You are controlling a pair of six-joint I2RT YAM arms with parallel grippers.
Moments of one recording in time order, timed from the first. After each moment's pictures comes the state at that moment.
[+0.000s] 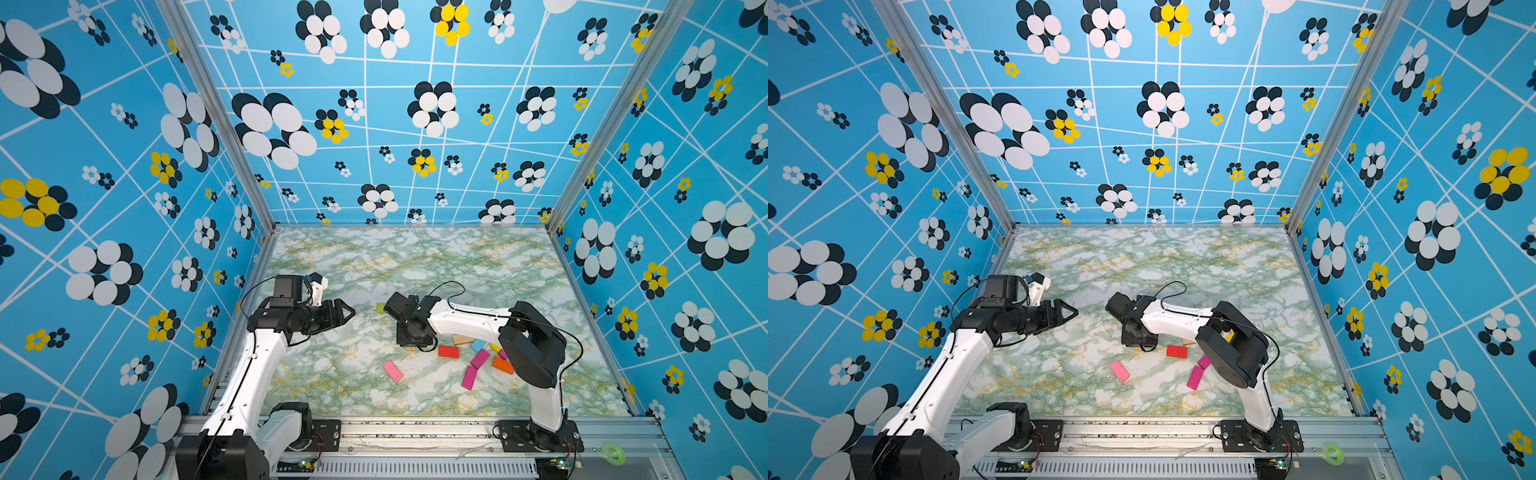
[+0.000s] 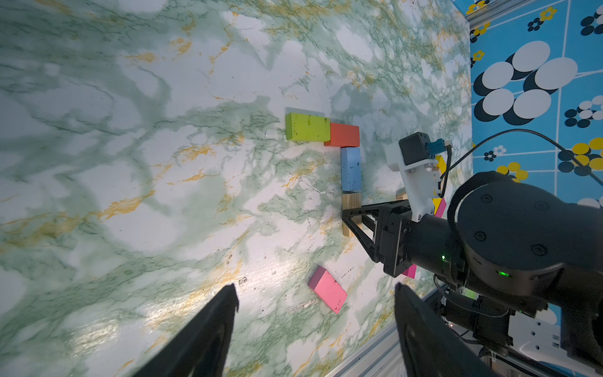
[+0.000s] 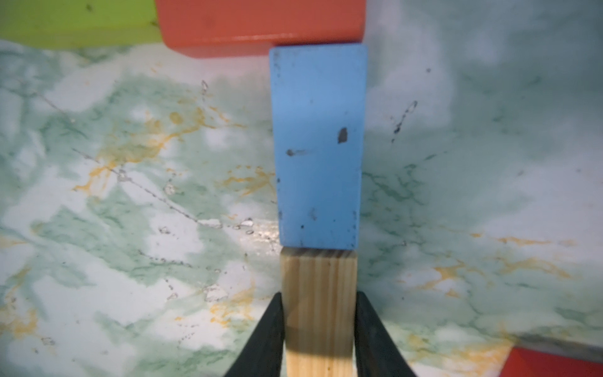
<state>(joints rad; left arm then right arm) 0.00 1.06 0.84 -0.77 0.61 -0.30 0.95 1.99 1.37 -0.74 0.10 0.92</state>
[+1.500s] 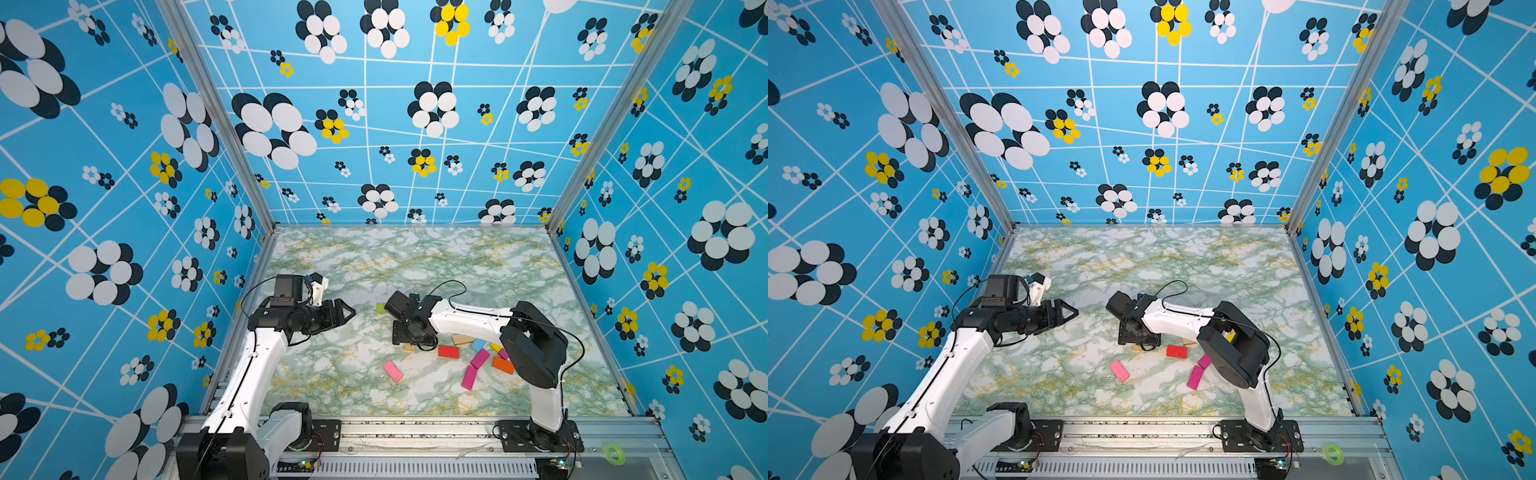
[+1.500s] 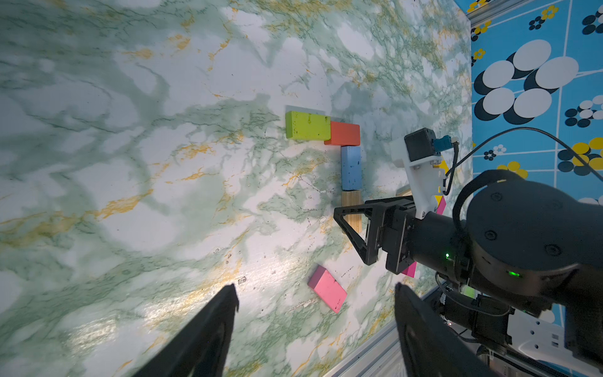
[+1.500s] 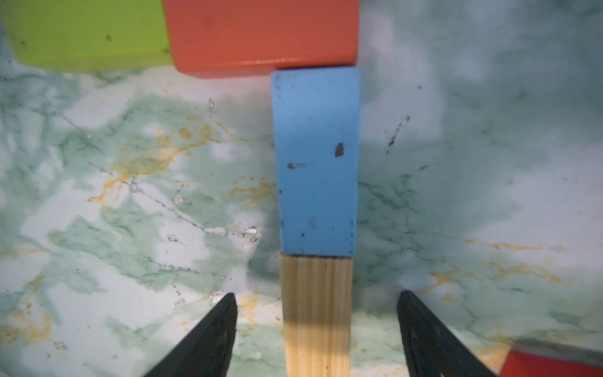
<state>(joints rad) 0.00 1.07 0.84 -0.77 0.62 -0.30 0.95 1.96 1.35 -0.72 0.11 0.94</state>
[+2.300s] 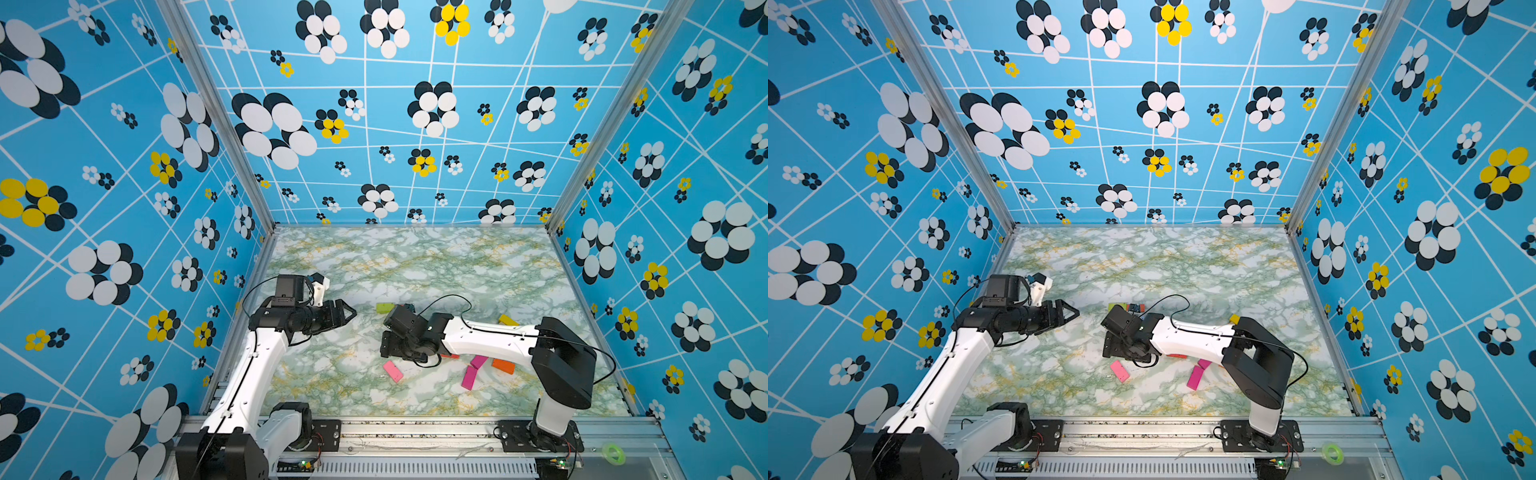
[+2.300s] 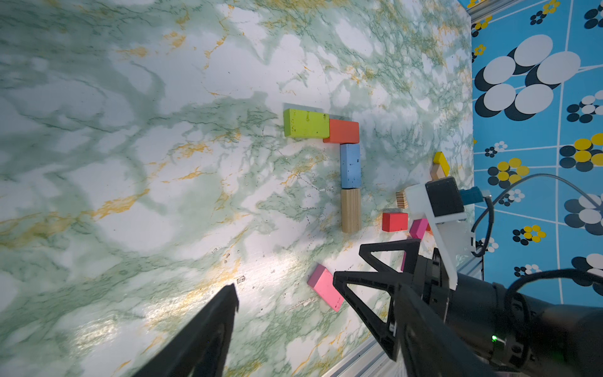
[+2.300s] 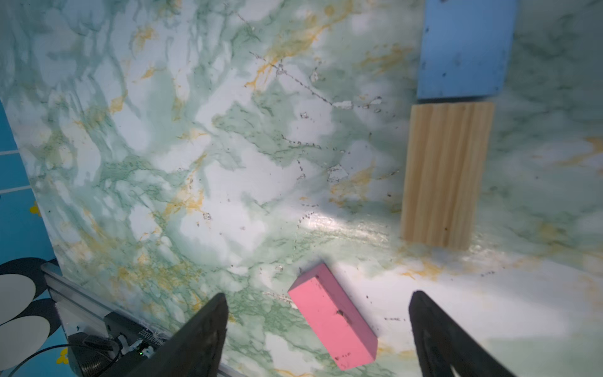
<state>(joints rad) -0.02 1.07 0.84 -0.77 0.61 -0.30 1.07 1.80 1.20 -0.52 -0.01 1.08</state>
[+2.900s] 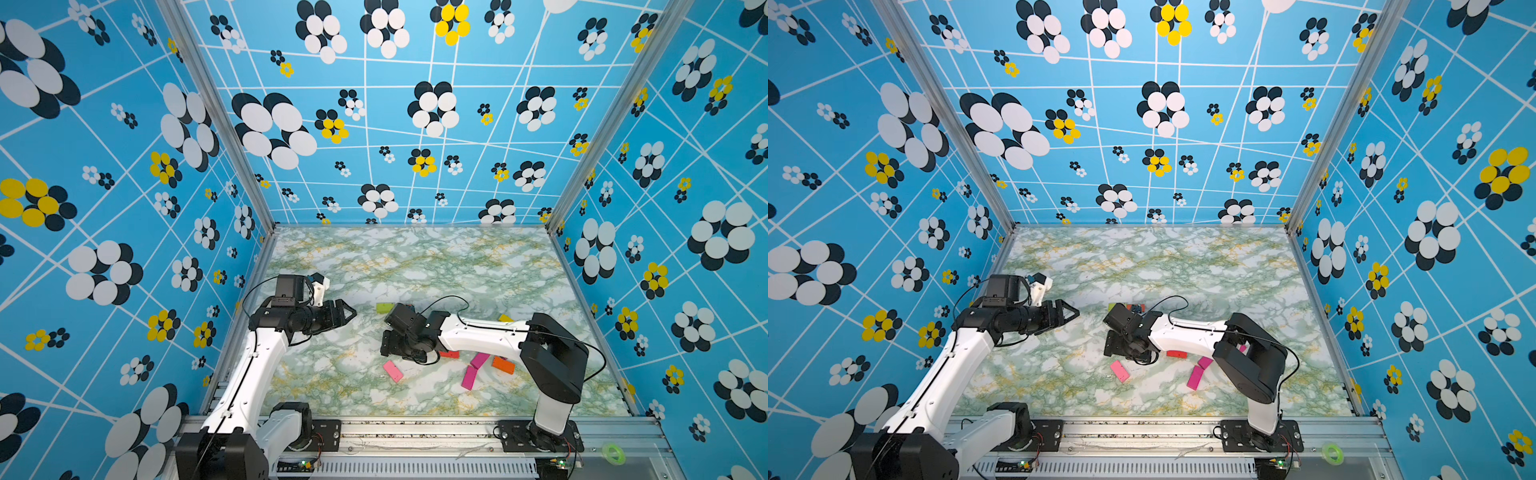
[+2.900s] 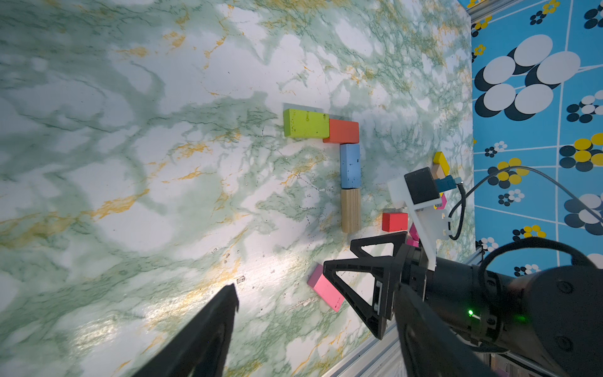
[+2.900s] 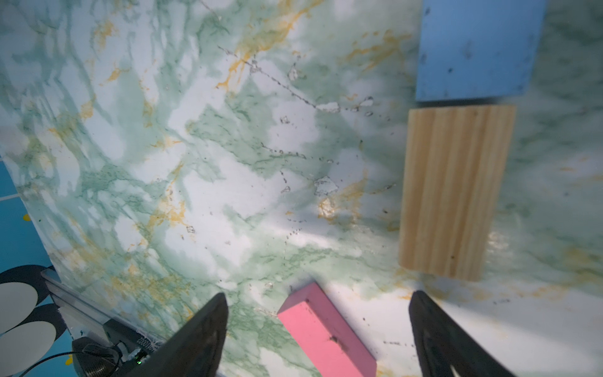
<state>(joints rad) -0.02 1.07 0.84 -0.77 0.61 -0.30 1.04 1.85 1.20 -0.50 -0.06 1.09</state>
